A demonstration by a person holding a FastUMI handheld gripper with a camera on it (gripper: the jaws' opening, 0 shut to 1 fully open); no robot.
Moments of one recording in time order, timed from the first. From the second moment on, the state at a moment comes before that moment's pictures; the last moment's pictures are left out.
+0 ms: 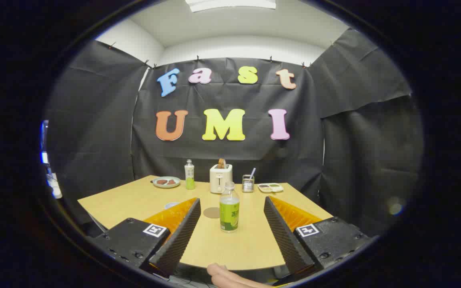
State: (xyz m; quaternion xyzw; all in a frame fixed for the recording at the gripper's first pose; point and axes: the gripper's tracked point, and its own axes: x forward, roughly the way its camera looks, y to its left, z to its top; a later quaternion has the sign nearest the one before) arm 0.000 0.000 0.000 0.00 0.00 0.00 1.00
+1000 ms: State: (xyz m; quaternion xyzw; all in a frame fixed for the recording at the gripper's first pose) arm 0.023 -0.011 -0.026 0.00 0.01 -0.01 1.00
